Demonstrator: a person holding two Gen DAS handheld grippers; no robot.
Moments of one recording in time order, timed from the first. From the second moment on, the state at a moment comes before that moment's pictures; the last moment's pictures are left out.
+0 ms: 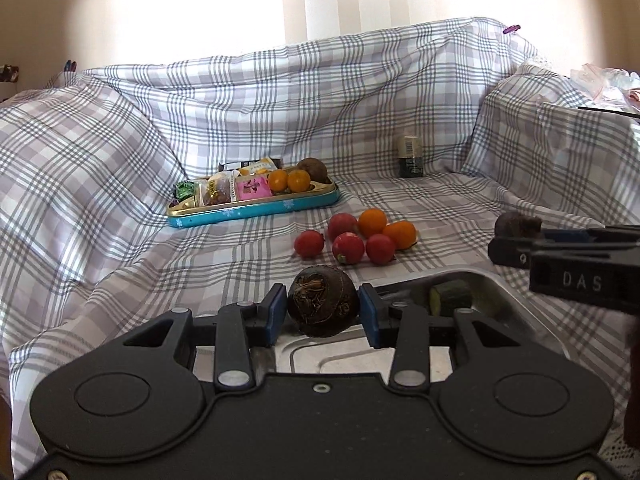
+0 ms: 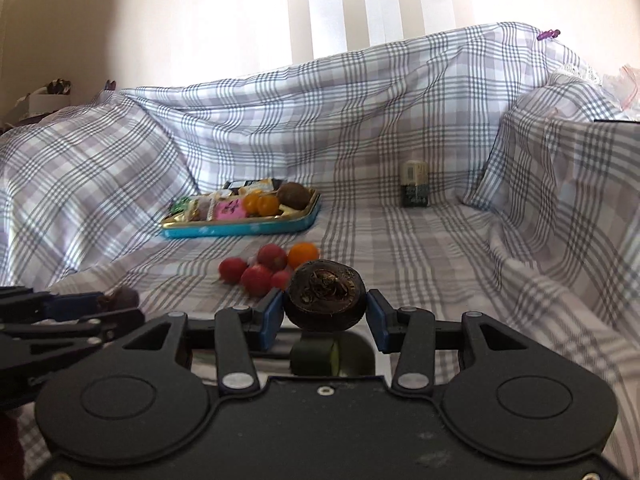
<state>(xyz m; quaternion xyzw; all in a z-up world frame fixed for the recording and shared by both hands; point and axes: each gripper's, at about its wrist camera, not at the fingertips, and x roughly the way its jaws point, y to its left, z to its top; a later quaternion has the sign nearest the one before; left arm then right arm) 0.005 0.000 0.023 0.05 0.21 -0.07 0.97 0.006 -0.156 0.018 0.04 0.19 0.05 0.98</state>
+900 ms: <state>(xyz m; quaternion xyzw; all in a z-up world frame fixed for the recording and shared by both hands) -0.006 -0.012 0.002 0.04 0.25 -0.13 0.96 -0.017 -0.148 -0.006 0.06 0.26 0.07 0.96</state>
